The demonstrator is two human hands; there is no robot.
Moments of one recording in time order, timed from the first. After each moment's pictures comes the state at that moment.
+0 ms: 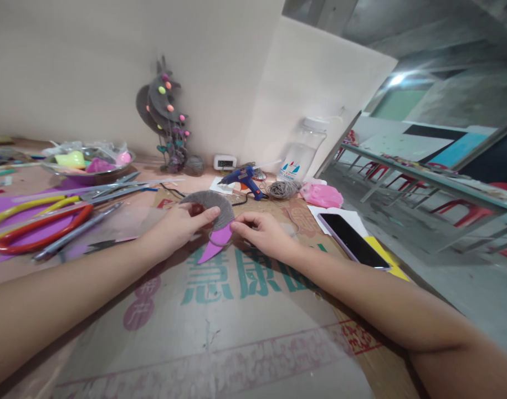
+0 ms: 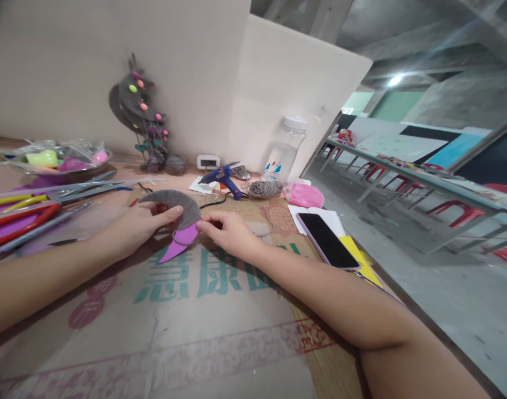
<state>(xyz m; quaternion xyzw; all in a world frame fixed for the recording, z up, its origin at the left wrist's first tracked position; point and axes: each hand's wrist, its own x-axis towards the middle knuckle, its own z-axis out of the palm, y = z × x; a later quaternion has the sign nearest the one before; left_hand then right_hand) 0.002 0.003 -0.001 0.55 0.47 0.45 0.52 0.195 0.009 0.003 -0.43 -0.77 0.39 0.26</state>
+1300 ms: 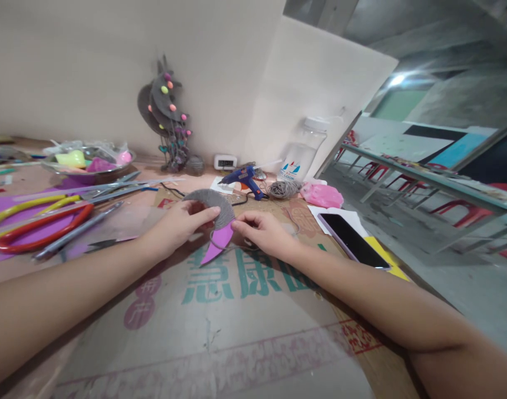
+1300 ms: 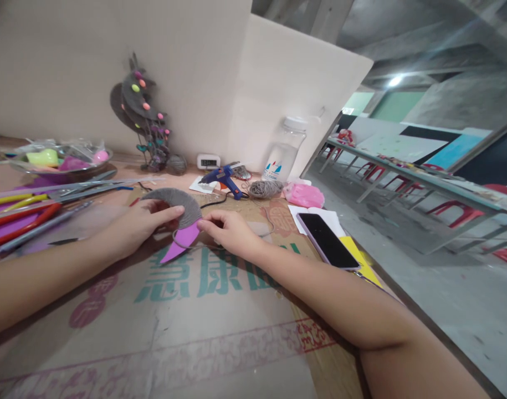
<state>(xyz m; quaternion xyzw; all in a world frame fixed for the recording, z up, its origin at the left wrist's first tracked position) 0.003 0.002 0.004 0.54 0.47 0.45 0.53 0.196 0.011 0.003 -0.45 -0.77 0.38 0.26</state>
